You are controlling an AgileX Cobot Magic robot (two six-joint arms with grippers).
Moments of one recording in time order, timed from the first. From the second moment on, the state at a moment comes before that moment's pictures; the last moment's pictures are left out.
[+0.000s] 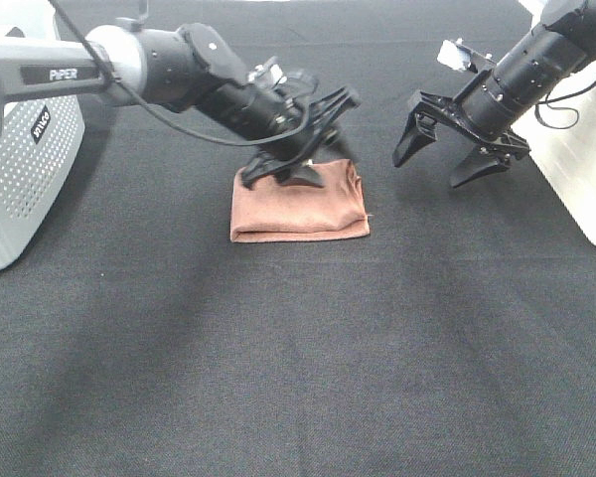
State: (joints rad) left arm -0.48 2.48 -2.00 -0.84 0.59 -0.17; right arm 0.05 2.31 -1.80 0.52 0.96 -0.28
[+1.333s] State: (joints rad) left arm -0.24 2.36 -2.01 -0.64 0.77 0.13; right arm 0.14 2.51 -1.90 1.01 0.95 -0.53
